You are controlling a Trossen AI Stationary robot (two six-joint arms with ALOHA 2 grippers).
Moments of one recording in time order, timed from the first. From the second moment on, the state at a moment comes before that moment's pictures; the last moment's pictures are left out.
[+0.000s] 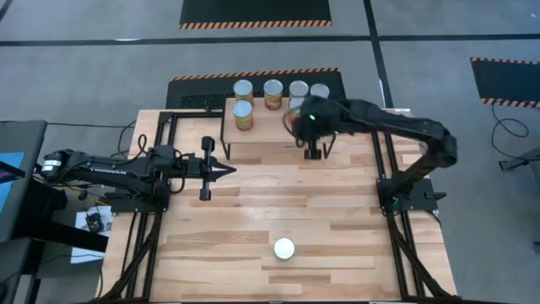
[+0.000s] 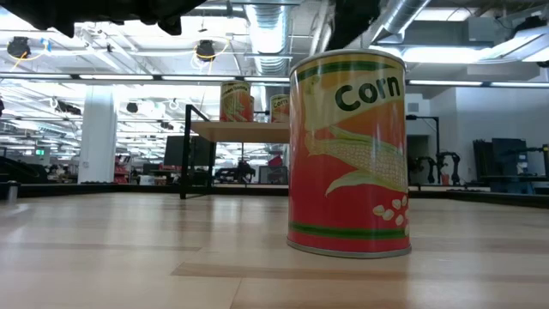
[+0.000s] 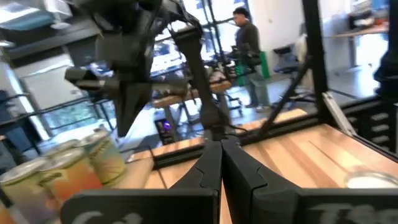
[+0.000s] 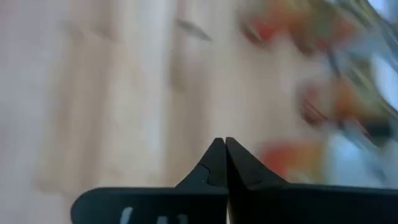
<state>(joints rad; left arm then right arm) 0.04 0.84 0.44 0.48 0.08 0.27 -0.26 1.56 1.62 -0.95 0.17 -0.39</state>
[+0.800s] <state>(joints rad) -0.14 1.31 0.70 0.35 0.06 0.35 -0.12 1.08 0.35 0.65 -0.16 -0.18</state>
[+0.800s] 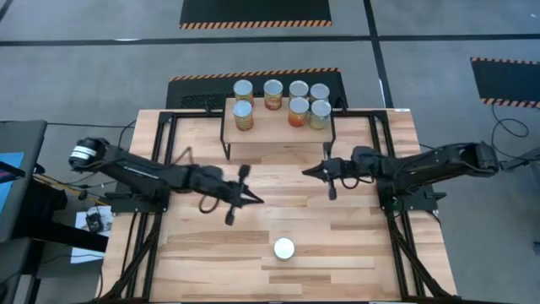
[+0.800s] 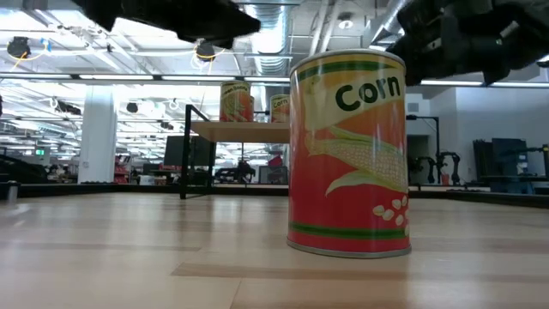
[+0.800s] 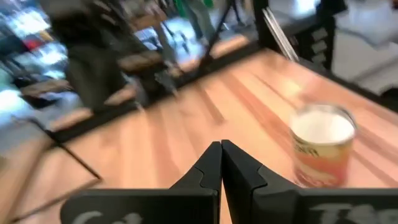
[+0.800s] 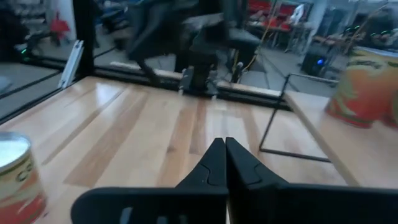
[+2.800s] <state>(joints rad) -0.44 1.68 1.30 -0.27 -0.46 0.15 0.03 1.09 0.30 0.72 -0.05 -0.09</state>
